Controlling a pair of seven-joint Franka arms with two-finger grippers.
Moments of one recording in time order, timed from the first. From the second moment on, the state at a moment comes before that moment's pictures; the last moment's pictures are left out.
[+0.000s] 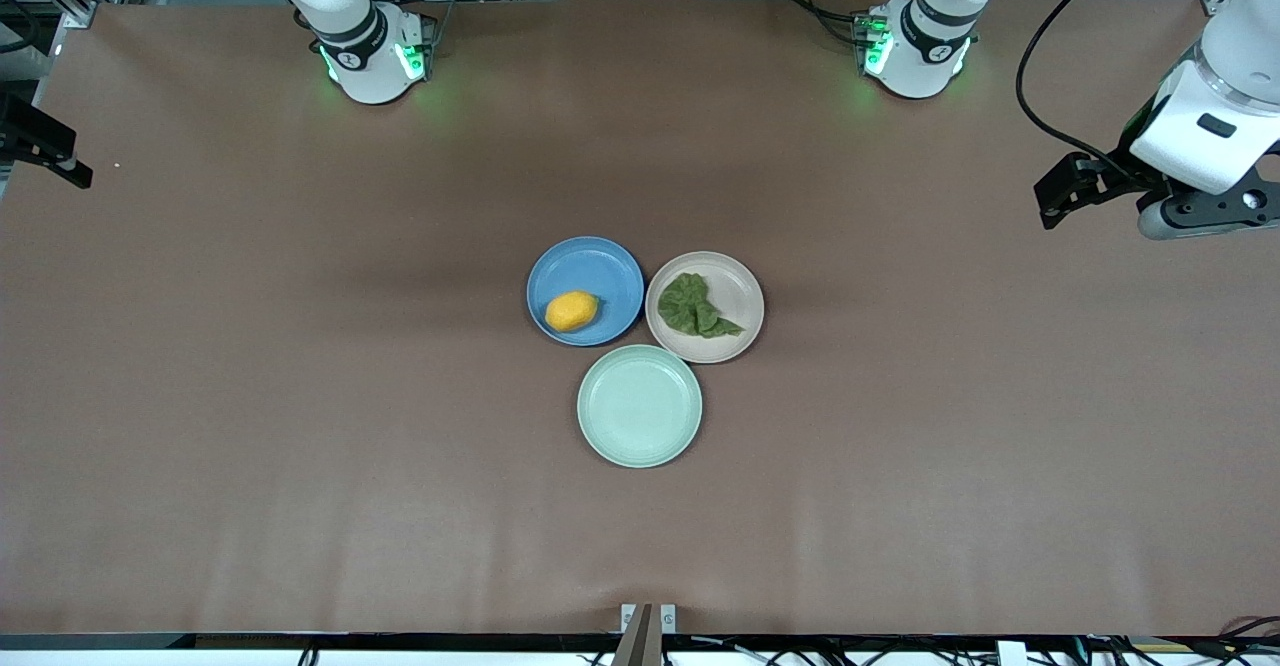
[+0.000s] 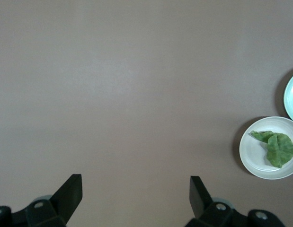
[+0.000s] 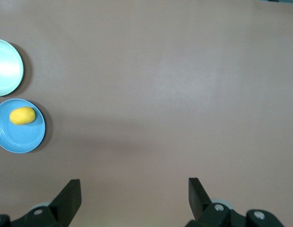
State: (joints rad) left arm -0.03 0.02 -0.16 -1.53 0.09 1.58 -0.23; right arm -0.02 0.01 -0.07 -1.40 0.04 1.44 -0.19
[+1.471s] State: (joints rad) left arm -0.03 0.00 -0.16 -1.53 0.03 1.55 -0.20; right arm -0.02 0.01 -0.07 -1.39 0.04 1.43 -0.15
